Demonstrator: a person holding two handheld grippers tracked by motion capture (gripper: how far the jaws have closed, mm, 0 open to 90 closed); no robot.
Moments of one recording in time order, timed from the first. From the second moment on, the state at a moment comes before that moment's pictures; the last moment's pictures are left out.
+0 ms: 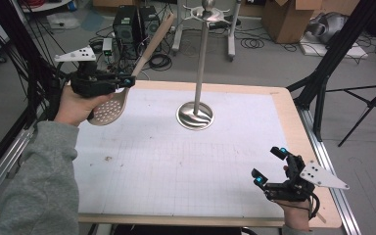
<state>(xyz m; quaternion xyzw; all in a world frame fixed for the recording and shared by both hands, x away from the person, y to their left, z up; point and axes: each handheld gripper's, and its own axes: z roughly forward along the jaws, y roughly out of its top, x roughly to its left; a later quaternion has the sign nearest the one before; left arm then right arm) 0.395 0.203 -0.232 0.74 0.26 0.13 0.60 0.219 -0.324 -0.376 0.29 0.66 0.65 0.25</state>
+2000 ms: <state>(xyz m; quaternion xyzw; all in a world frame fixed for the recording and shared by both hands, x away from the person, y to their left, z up) 0.413 0.174 -0.246 0.74 0.26 0.07 0.62 0.217 -0.332 -0.374 0.29 0.65 0.66 0.25</state>
